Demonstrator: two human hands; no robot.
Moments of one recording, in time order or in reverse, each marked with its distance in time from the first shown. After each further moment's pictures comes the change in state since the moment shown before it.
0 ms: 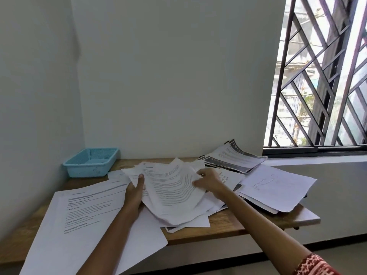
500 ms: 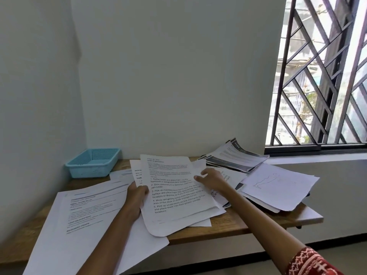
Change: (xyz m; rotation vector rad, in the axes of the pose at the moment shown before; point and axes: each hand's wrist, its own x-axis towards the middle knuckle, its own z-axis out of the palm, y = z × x) left_hand -0.008 0.008 -0.001 0.082 -0.040 -0.015; right_hand 0.019 0.012 -0.005 -0.369 -0.024 -0.035
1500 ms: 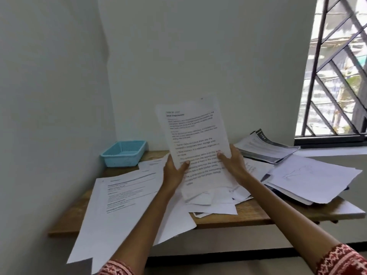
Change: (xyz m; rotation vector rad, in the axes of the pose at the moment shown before) left_hand -0.015 0.021 0.028 0.216 -0.055 0.446; right_hand -0.017 -0.027 0.000 0.569 0.303 -0.203
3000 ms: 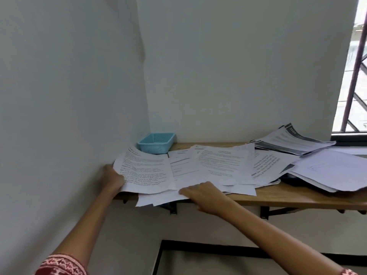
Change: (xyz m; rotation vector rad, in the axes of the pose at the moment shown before) left_hand -0.067 0.005 -0.222 0.707 0.495 -0.424; right_hand -0.153 -0.061 0.077 -0.928 -0.747 -0.880
